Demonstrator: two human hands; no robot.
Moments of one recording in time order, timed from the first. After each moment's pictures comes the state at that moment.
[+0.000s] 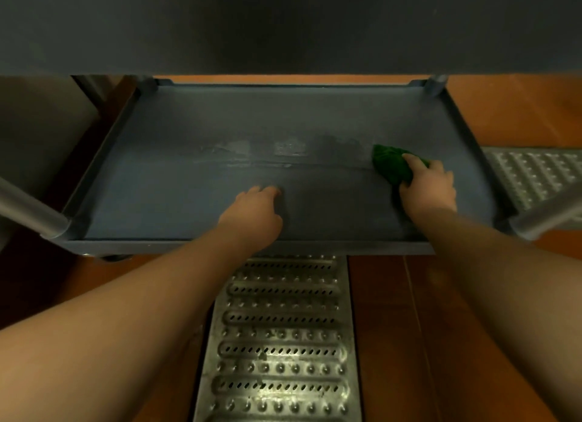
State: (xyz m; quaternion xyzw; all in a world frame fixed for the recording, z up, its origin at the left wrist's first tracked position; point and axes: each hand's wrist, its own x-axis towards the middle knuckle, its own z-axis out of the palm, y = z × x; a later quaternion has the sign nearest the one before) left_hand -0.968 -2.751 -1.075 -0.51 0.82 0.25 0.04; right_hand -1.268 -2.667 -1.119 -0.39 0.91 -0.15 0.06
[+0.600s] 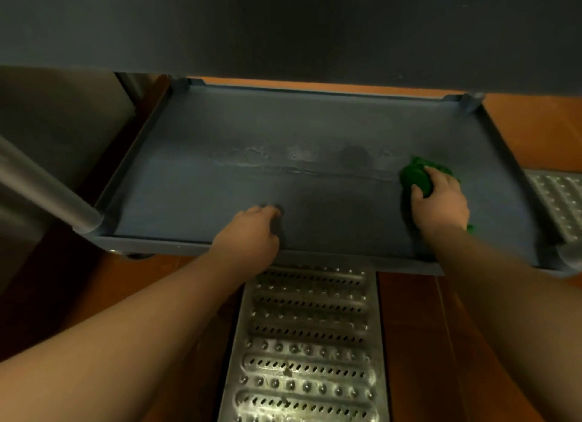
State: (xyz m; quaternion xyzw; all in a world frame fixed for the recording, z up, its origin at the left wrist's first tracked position) left_hand -0.899 -2.768 -1.089 -0.52 0.82 0.26 0.02; right_hand -1.228 -2.704 -1.137 -0.36 0.90 -0.24 0.04
